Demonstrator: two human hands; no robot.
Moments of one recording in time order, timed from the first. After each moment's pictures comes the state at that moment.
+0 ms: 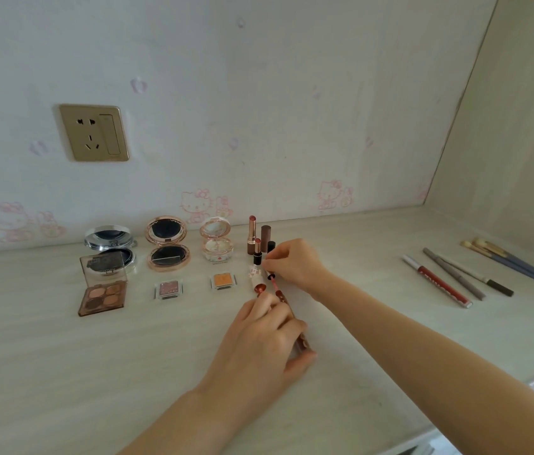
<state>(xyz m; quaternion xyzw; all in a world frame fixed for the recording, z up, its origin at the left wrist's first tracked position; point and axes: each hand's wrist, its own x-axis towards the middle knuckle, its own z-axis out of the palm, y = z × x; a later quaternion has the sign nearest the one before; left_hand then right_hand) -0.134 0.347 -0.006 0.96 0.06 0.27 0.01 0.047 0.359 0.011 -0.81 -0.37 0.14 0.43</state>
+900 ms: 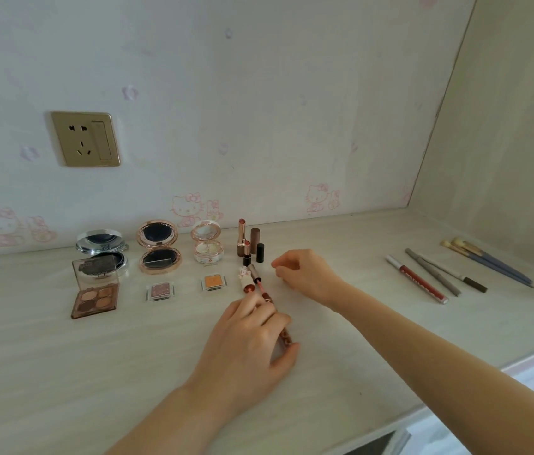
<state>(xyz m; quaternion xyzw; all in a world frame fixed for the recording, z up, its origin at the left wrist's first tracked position) -0.139 0.344 -0.002 0.96 0.07 0.28 0.04 0.053 0.311 0.014 -0.81 -0.41 0.14 0.39</state>
